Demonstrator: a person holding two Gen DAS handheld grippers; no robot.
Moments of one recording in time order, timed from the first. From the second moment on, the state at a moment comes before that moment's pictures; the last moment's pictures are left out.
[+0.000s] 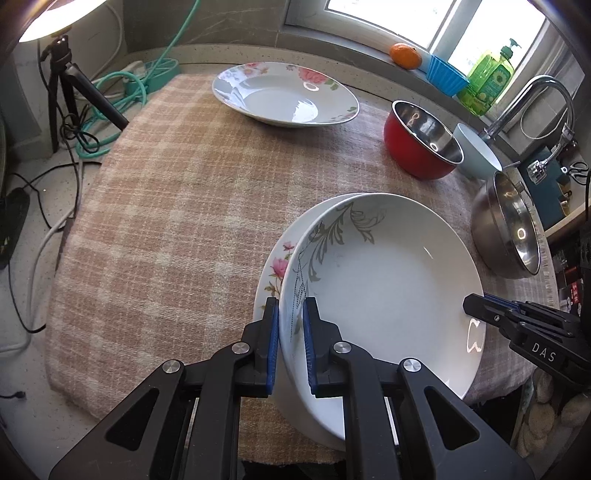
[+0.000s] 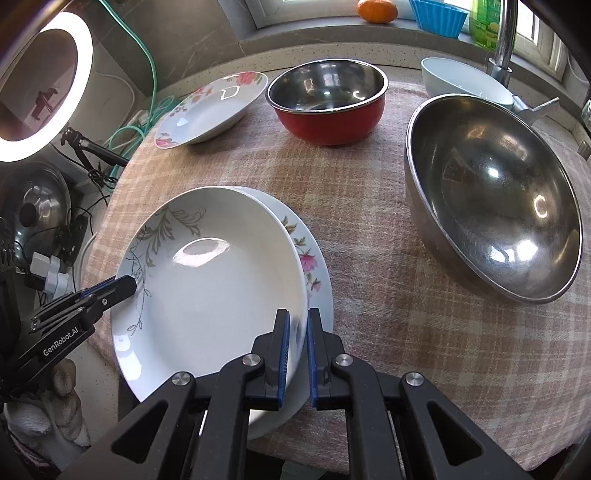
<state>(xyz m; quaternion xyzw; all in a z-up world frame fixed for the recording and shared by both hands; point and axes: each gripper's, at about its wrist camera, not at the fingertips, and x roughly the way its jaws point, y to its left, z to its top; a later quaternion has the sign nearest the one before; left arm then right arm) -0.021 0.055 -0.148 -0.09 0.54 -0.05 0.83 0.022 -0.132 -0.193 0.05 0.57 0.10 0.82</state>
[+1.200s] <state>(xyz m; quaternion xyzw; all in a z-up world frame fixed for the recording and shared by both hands) 0.017 0.101 -0.127 -0.15 0.52 -0.05 0.84 0.057 -0.114 -0.131 0.04 0.50 0.14 0.85</state>
